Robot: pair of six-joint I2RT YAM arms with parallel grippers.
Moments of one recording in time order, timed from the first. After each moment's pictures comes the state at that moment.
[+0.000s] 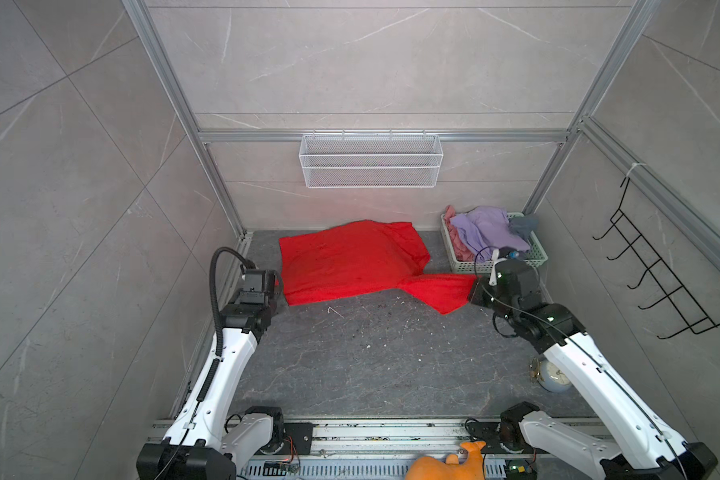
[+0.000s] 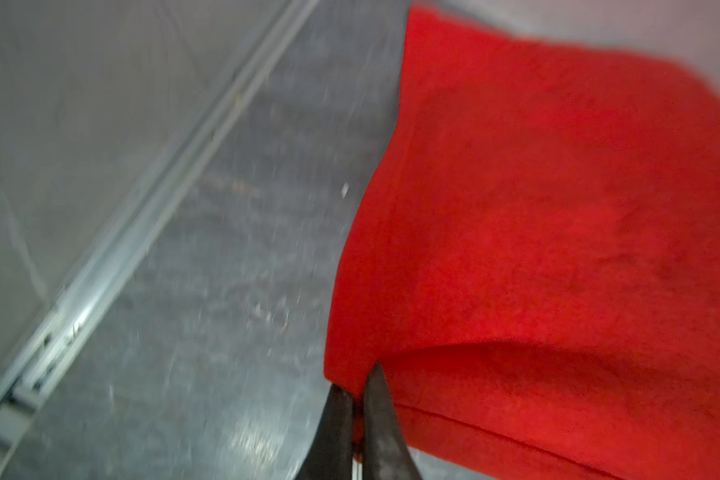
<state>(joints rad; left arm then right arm) -0.10 1.05 0.91 -0.80 -0.26 -0.50 0.37 1.01 0.98 -0.71 0.21 0.54</state>
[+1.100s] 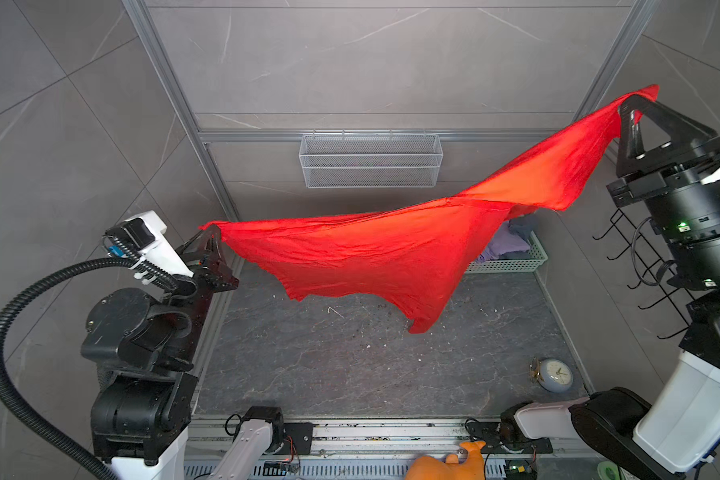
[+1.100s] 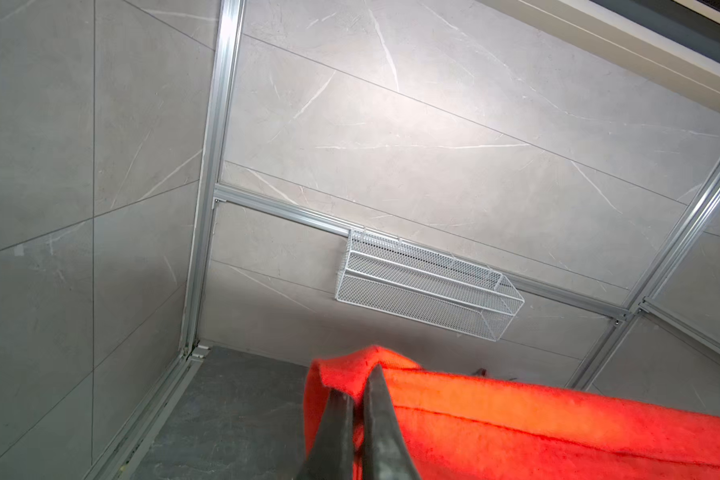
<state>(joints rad) -0.10 0.84 1.68 -0.71 -0.05 -0.28 0.38 1.40 2.59 -0.63 -0.08 0.07</state>
